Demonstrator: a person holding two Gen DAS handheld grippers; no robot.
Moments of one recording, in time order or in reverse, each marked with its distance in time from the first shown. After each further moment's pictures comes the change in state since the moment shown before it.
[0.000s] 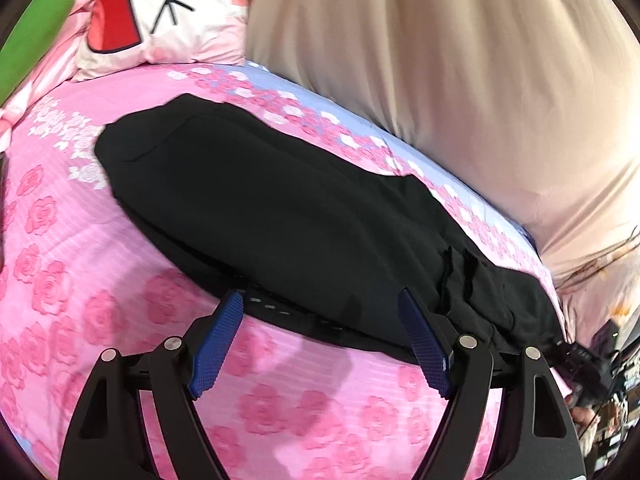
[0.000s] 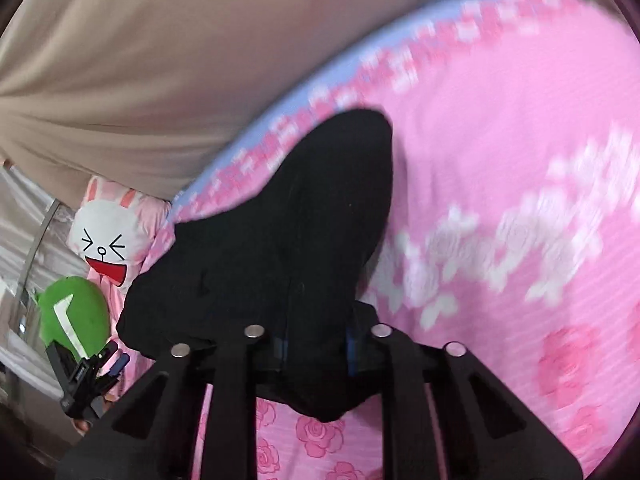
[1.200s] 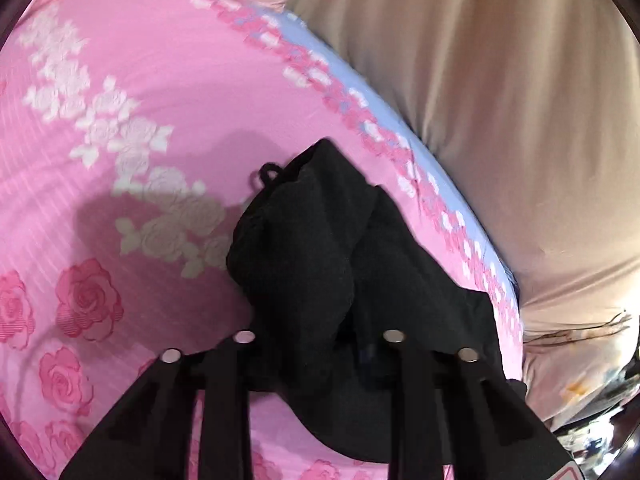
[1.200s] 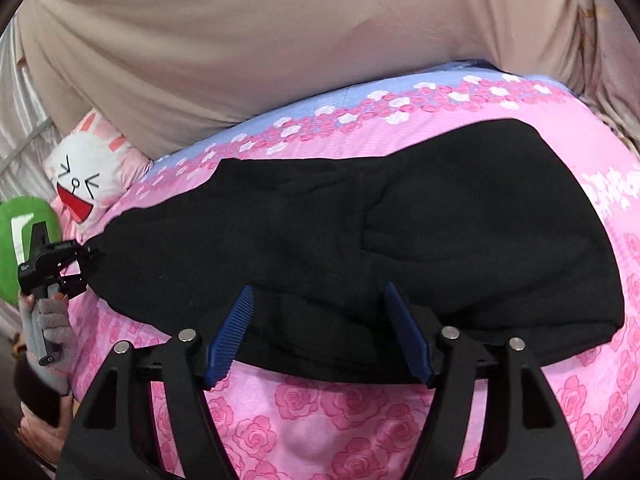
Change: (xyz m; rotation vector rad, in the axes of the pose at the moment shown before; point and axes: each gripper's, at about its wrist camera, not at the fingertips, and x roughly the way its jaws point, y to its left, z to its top) left arm 0.051 0.011 0.035 -0.270 0.078 -0.045; right arm -0.044 0.013 -0.052 -0.220 -0.028 -0.157
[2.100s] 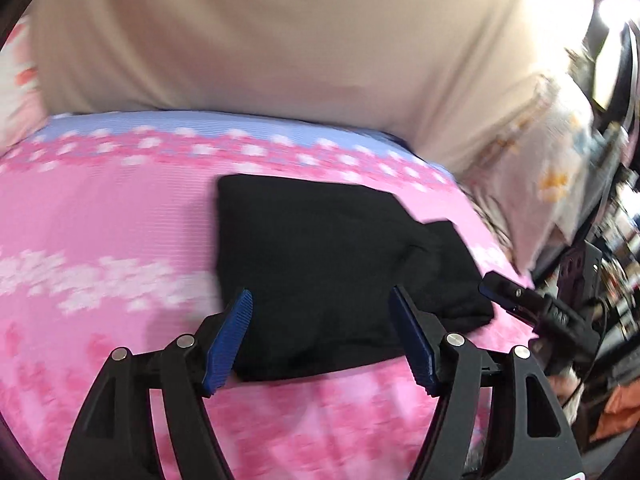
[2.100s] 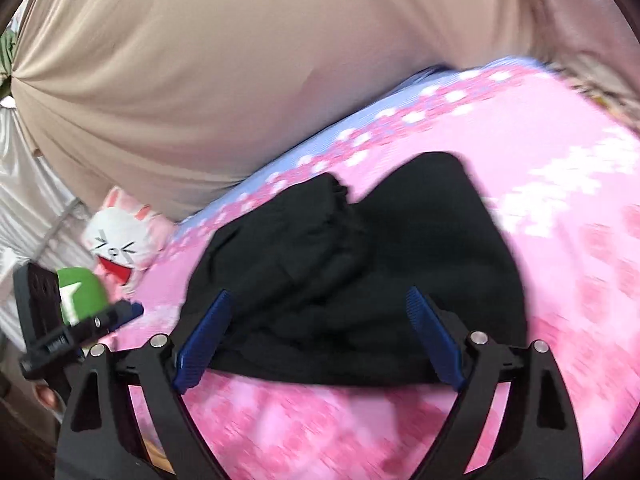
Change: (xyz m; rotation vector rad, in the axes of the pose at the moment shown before) left arm -0.022 -0.217 -0.160 0.639 0.064 -0.139; right arm -0.029 -0.077 0.042 0.184 -0.036 0.203
